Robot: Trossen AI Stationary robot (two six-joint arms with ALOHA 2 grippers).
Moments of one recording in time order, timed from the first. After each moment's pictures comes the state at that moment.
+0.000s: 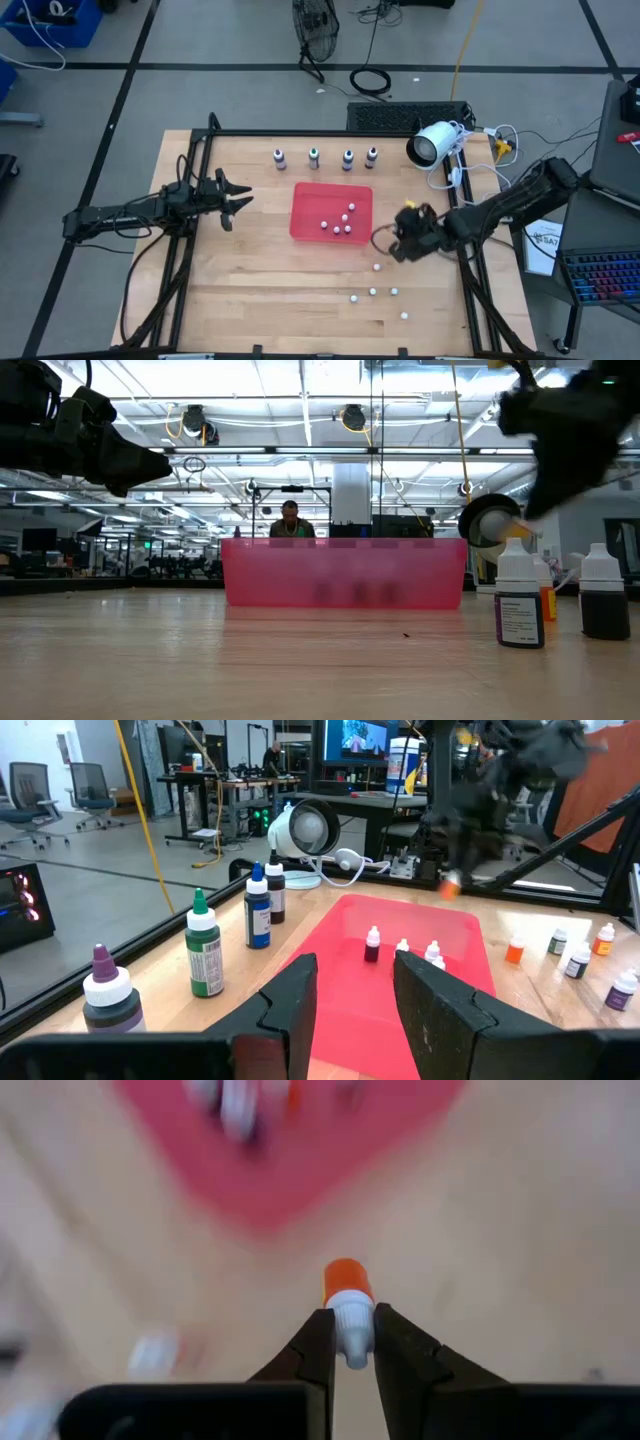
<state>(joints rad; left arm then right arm) 0.18 0.15 0.01 0.13 -0.05 -0.06 0.42 1.17 0.73 -0.74 0.51 1.04</state>
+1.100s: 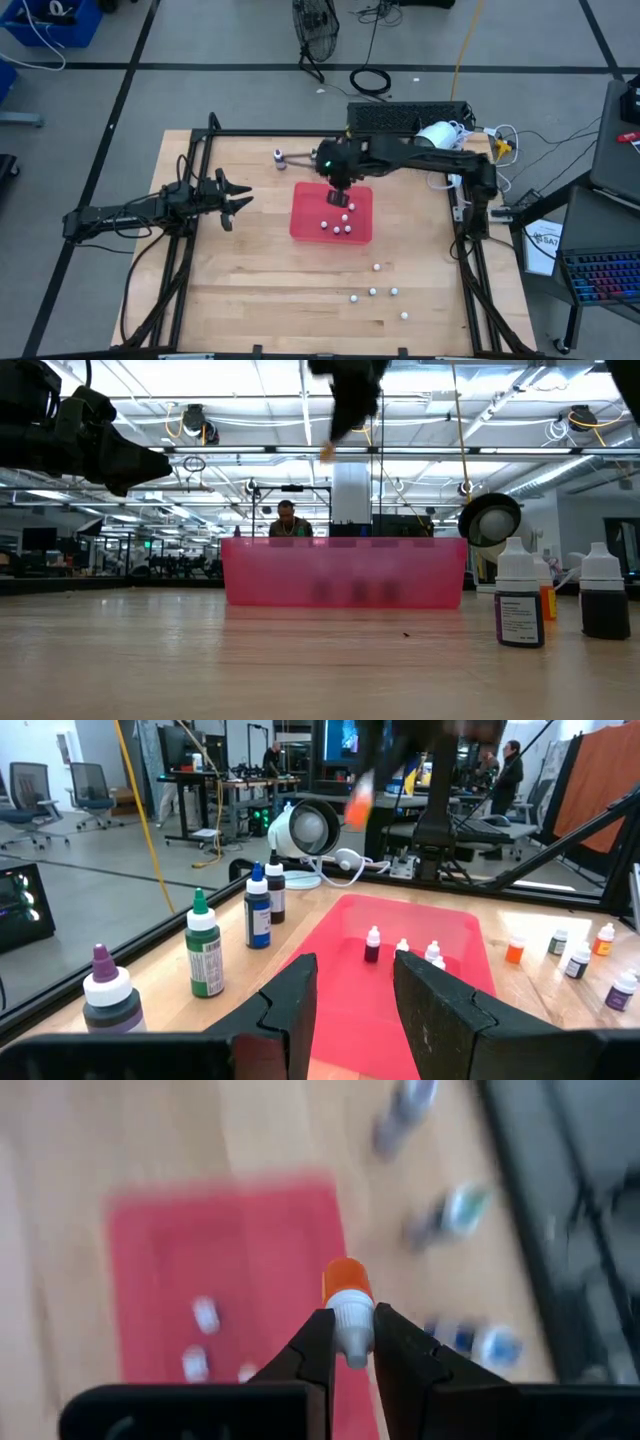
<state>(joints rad) 0.18 0.15 0.01 0.13 -0.05 -0.06 -0.13 1.89 1.95 -1.18 0.18 0.04</state>
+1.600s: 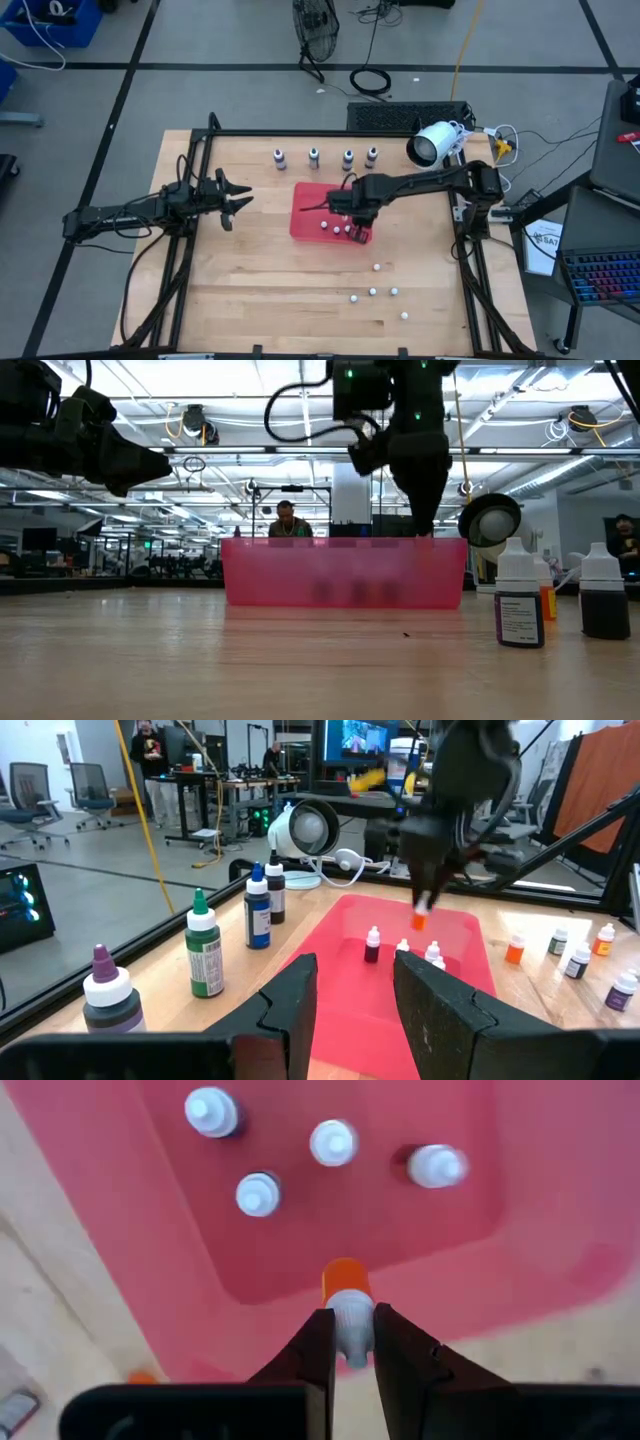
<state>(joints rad) 0.18 0.15 0.01 0.13 -0.05 -0.06 -0.02 1.87 1.46 -1.16 0.05 0.33</state>
